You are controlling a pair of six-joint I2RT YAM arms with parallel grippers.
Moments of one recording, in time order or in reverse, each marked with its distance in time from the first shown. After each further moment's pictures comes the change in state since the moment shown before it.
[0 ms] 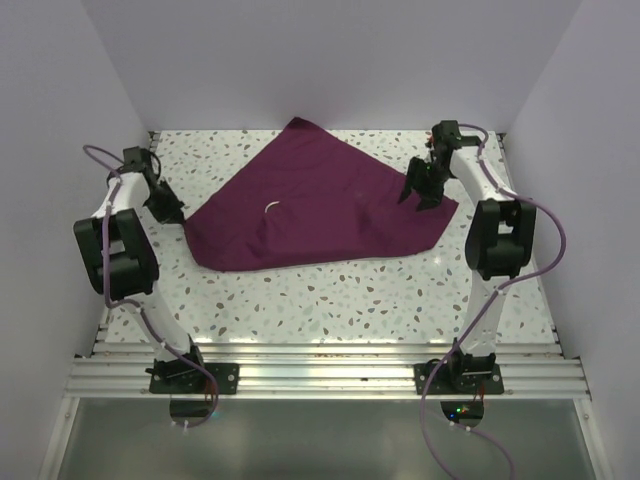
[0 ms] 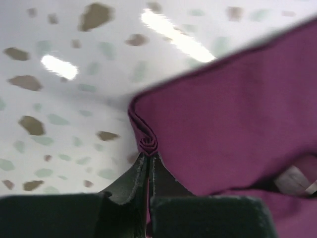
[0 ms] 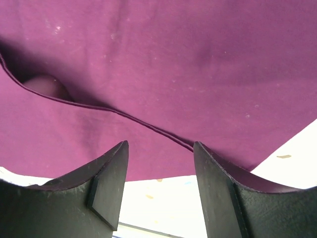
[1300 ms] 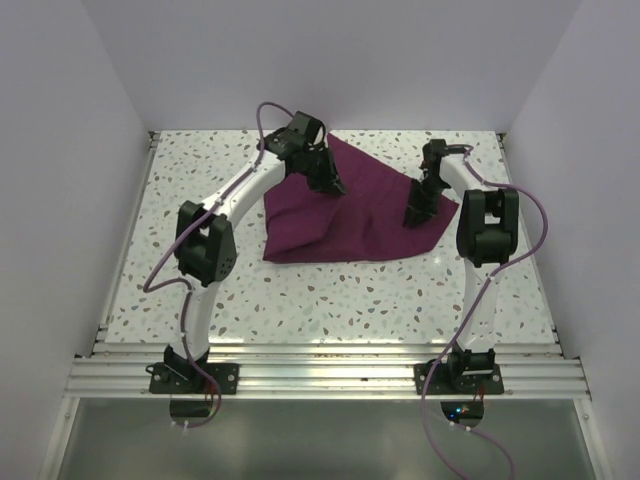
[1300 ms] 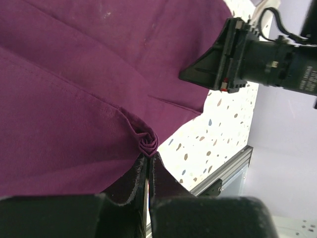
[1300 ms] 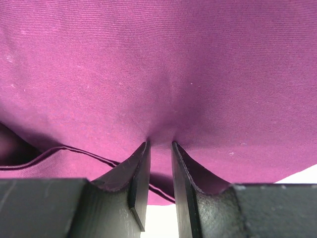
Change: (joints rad) left arm -0.823 0.233 0.620 -0.031 0.270 -0.385; right arm -0.002 0.187 0.012 -0.041 0.052 -0.021
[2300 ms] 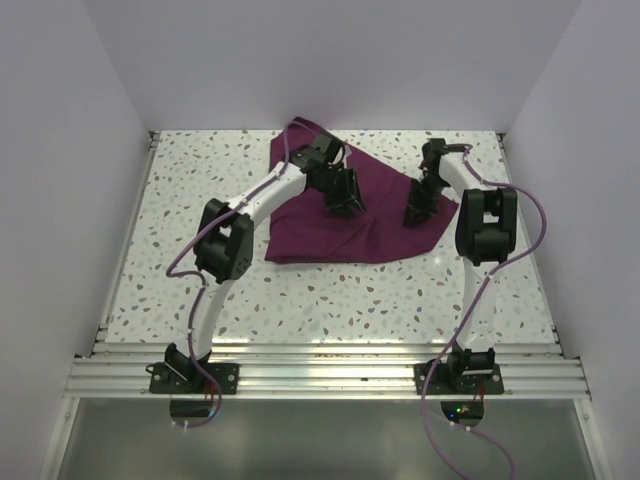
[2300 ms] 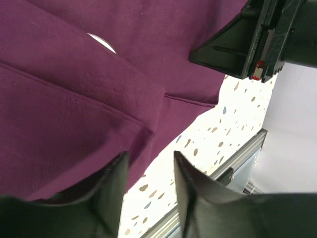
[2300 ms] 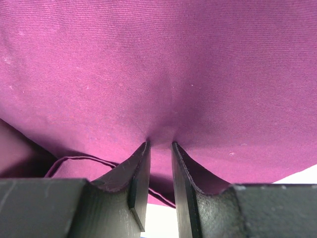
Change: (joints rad) left arm -0.075 0.144 0.005 0.048 0.061 0.008; right arm 0.000 0.021 0.036 -0.034 -0.002 -0.004
